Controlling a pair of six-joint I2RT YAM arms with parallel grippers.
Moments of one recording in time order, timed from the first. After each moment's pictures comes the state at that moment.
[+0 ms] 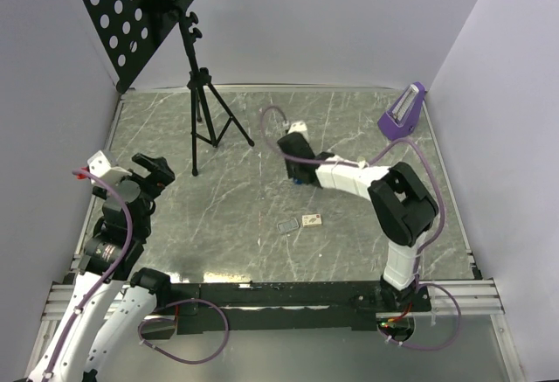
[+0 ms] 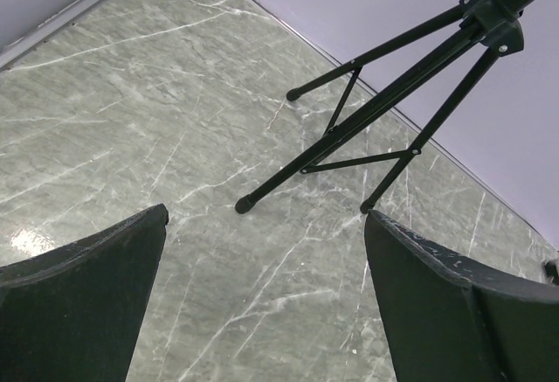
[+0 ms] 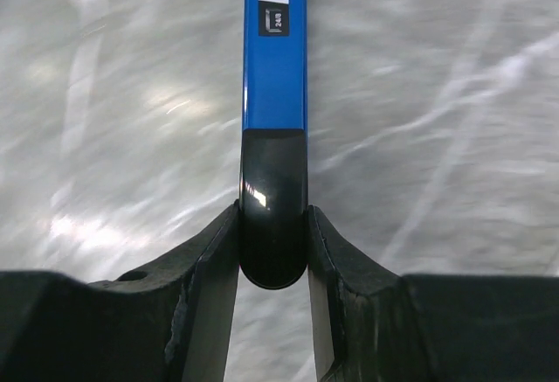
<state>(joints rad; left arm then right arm) -0.30 0.50 0.70 -0.42 -0.59 -0.67 0.70 1.83 1.16 -0.16 0.41 0.29</state>
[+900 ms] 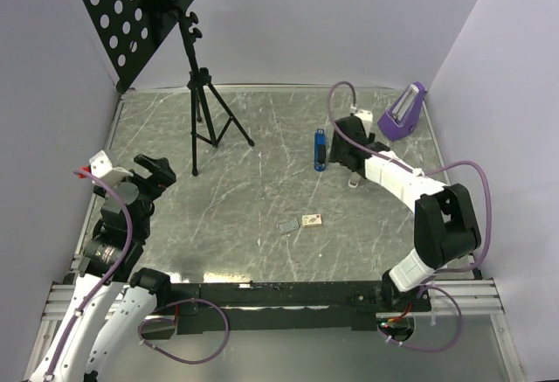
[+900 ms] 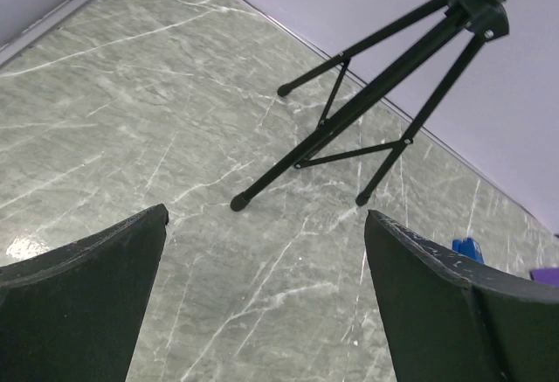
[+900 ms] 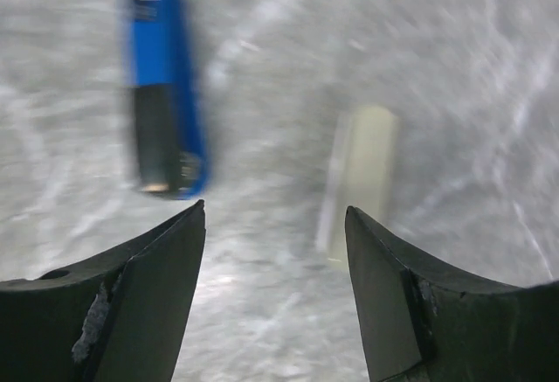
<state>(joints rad) -0.30 0.48 0.69 -0.40 -0.54 -0.64 0.38 1.57 1.08 -0.34 0.44 0.43</state>
